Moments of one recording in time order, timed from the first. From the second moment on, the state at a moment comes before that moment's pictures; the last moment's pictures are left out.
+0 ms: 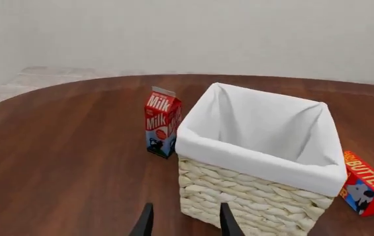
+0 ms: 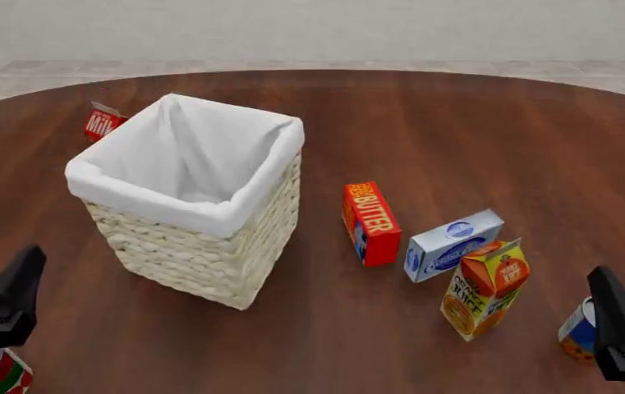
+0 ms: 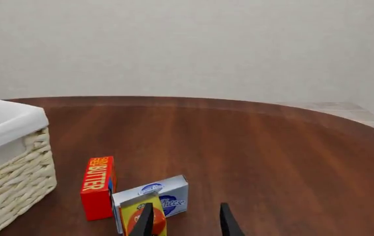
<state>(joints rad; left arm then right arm) 0.01 0.24 -0.10 -0.01 -0.04 0.00 0.00 0.00 0.00 -0.01</state>
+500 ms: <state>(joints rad) 0.14 0.46 -0.41 0.49 -0.04 0.00 0.00 0.00 0.00 -0.01</state>
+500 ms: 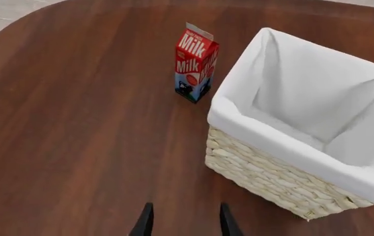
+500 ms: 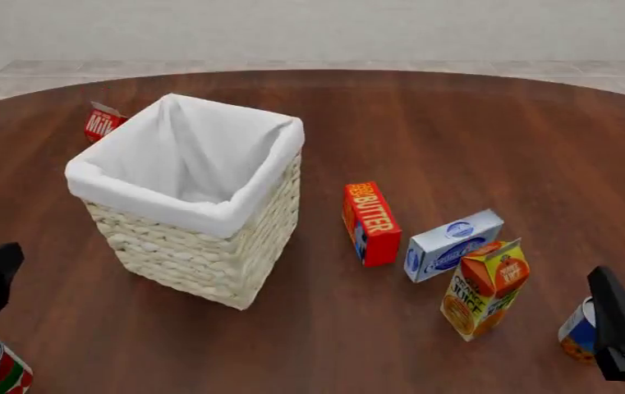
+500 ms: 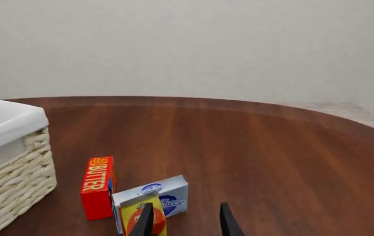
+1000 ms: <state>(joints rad) 0.23 0.58 -0.50 0.75 -0.02 0.00 0.00 0.00 0.00 -0.01</state>
